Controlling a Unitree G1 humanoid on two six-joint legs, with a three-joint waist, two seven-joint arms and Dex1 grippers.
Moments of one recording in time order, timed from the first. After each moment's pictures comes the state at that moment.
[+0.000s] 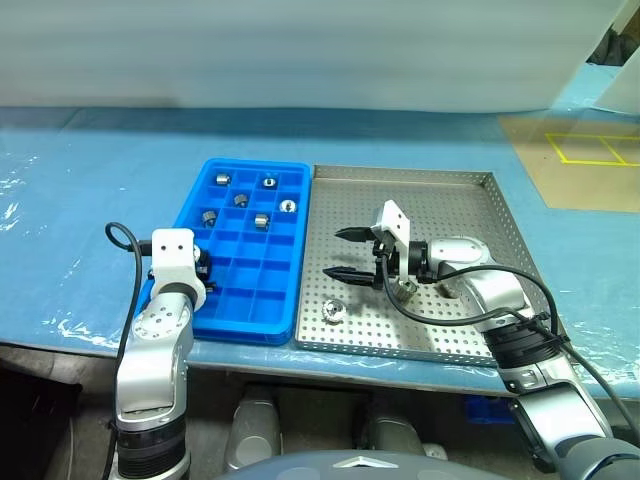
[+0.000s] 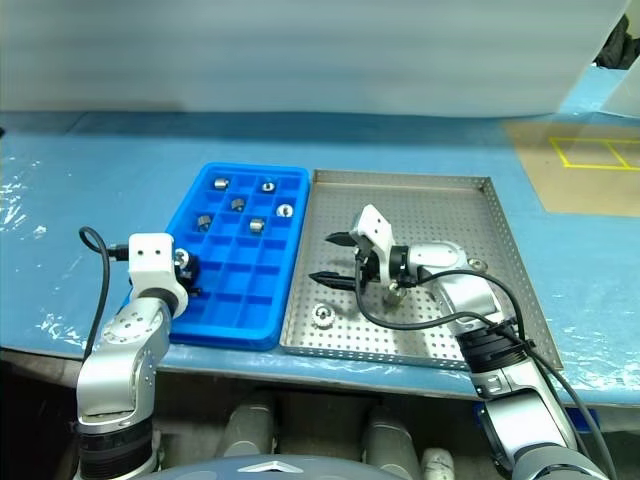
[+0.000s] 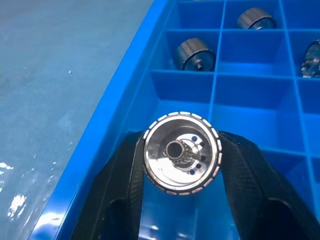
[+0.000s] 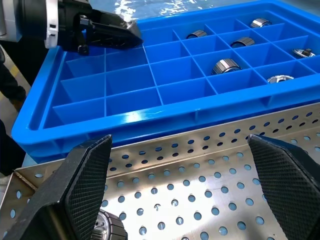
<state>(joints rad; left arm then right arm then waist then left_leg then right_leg) -0.06 0.07 0.18 -0.57 0.06 0.95 0.00 -0.48 -0.47 0.22 0.03 0.31 0.42 1.04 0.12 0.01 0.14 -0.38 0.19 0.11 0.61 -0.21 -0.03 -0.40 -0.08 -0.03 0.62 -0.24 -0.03</state>
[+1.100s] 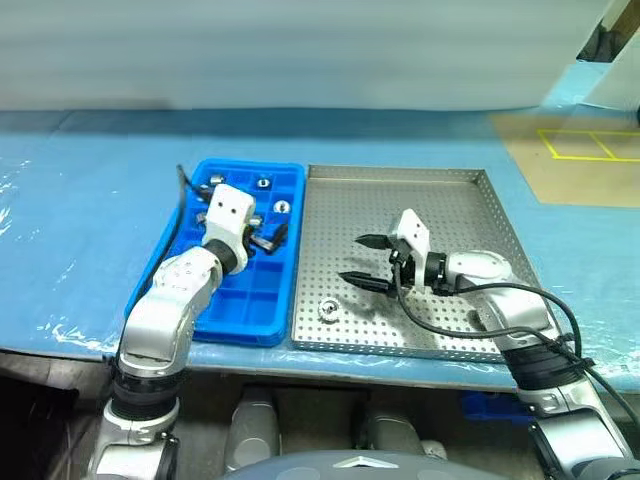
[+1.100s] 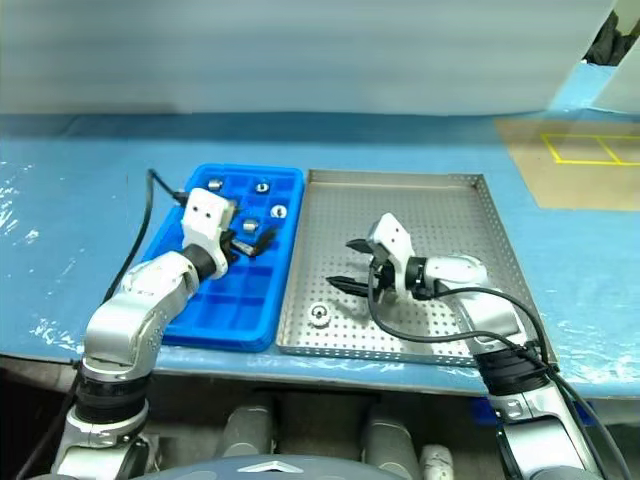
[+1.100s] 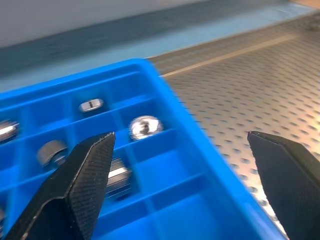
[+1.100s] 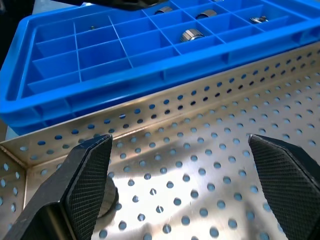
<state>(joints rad) -0.32 0.32 -0.04 -0.44 -0.20 0.80 -0.44 -0.34 -0.55 0.14 -0.12 0.32 0.51 0.96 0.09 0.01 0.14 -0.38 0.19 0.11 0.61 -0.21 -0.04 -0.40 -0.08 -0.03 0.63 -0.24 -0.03</state>
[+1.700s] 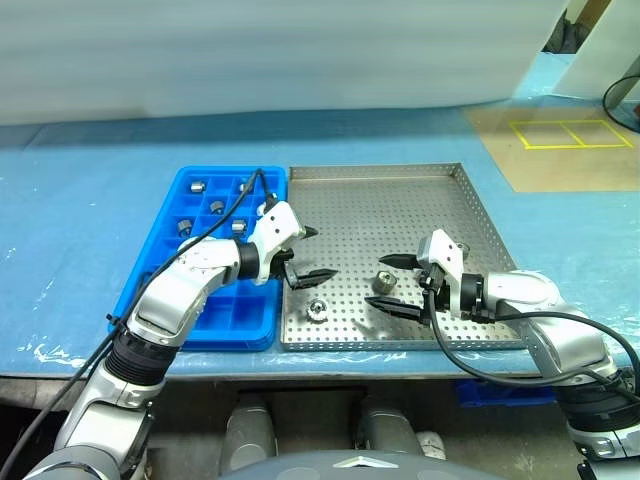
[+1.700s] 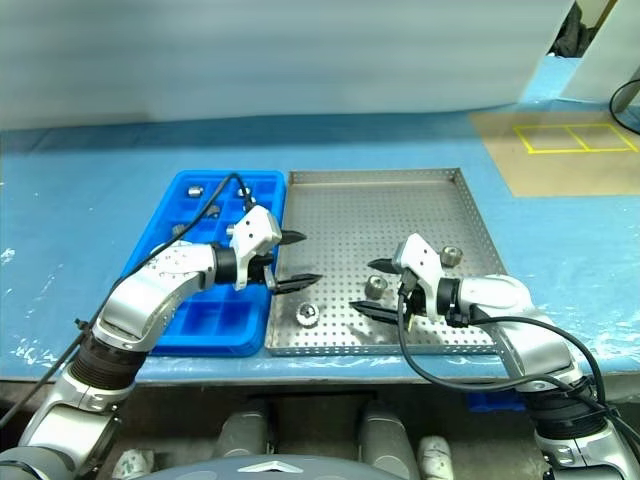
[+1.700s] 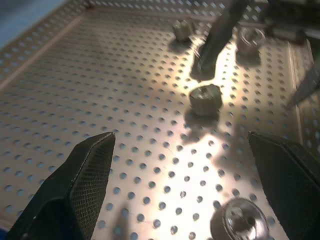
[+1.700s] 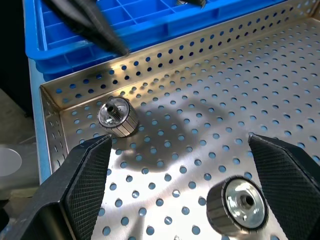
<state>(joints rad) -0.47 0.53 -0.31 -0.23 -0.25 0.59 -0.96 -0.14 -0.69 0.05 -0.34 0.38 0.55 0.95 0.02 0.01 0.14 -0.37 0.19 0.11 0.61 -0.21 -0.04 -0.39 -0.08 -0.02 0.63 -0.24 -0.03</state>
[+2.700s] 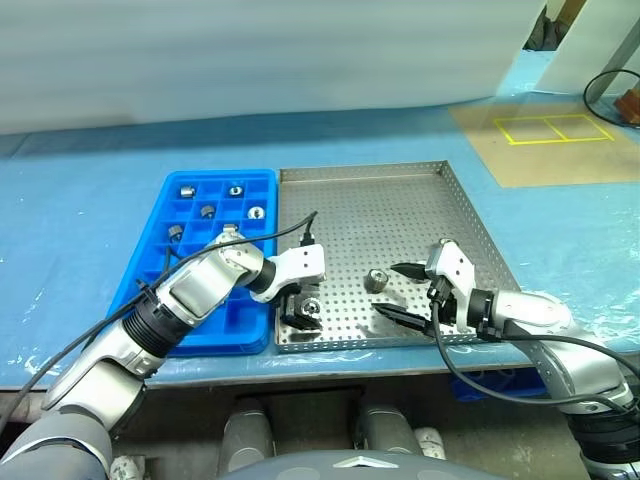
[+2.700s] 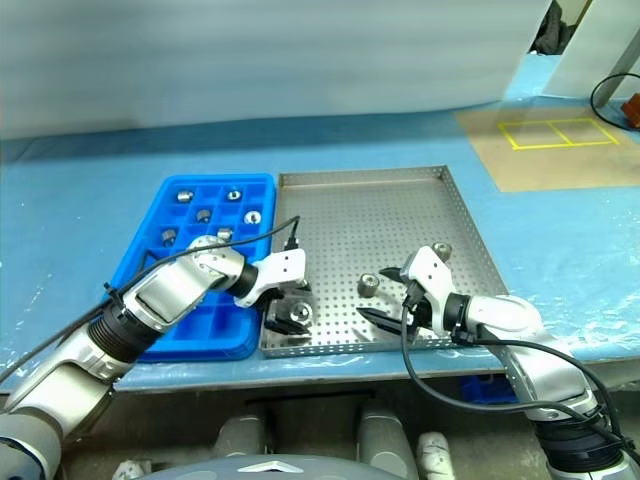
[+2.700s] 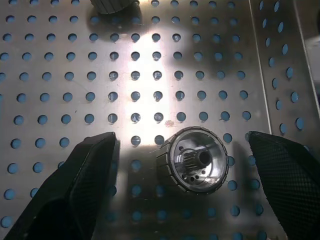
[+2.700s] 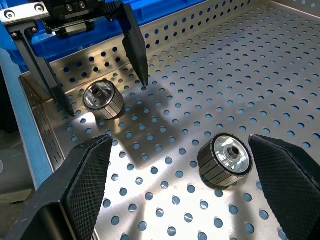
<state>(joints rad) -0.67 0.57 -0.60 -0.10 -0.07 0.69 -1.15 -0.04 -0.69 0.03 -0.41 0.39 0.56 0.85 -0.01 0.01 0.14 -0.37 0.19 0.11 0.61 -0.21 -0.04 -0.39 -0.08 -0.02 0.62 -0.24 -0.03</state>
